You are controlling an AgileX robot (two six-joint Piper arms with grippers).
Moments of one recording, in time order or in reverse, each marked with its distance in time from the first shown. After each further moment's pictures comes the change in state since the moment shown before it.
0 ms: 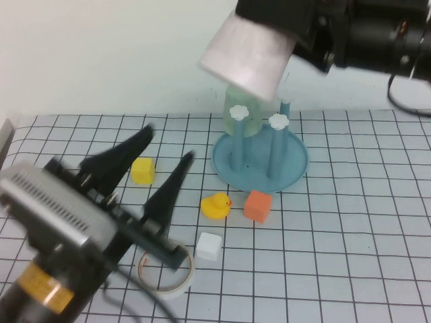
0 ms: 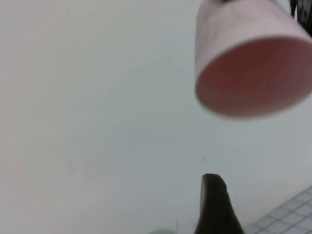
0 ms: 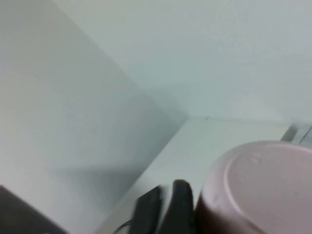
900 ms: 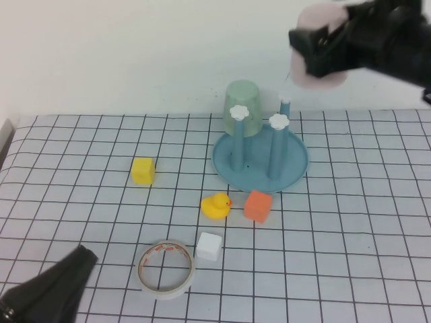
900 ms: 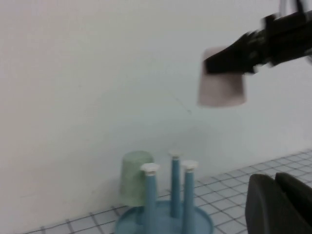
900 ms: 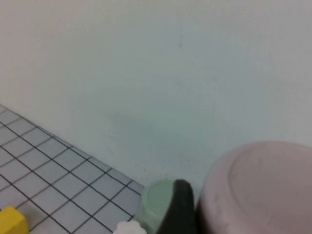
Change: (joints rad) right arm -0.010 0.138 -0.036 0.038 -0.587 -0.918; left arm 0.000 -0.483 0.400 -0.090 0.187 -0.195
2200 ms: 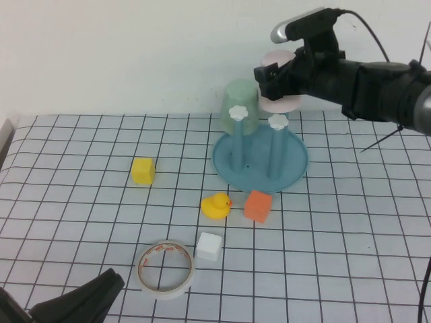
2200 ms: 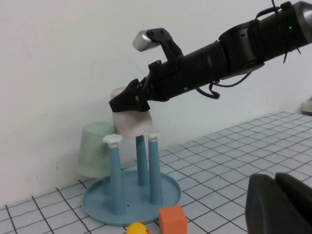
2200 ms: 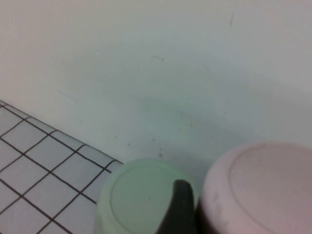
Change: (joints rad) right arm -0.010 0.520 -0.400 0.011 -0.019 0.049; left arm 0.000 0.000 0.000 0.155 0.090 -0.091
